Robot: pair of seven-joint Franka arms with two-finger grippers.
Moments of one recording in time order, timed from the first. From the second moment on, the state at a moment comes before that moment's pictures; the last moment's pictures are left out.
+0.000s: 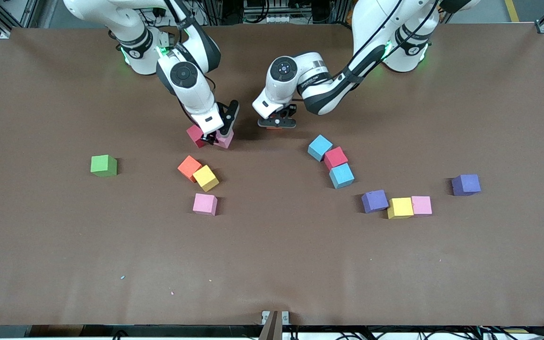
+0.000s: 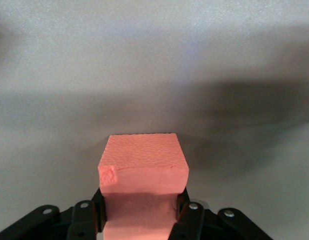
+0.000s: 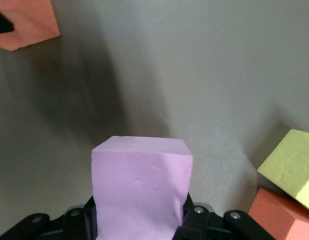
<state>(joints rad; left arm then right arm) -0.38 0.61 -0.66 -2.02 0.28 2.49 -1.14 0.70 0.18 0.00 -2.41 0.10 2.61 -0.71</state>
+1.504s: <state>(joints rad) -0.37 0.61 -0.65 -1.99 0.28 2.49 -1.21 0.75 0.16 0.01 -2.46 0.10 2.61 -0.89</state>
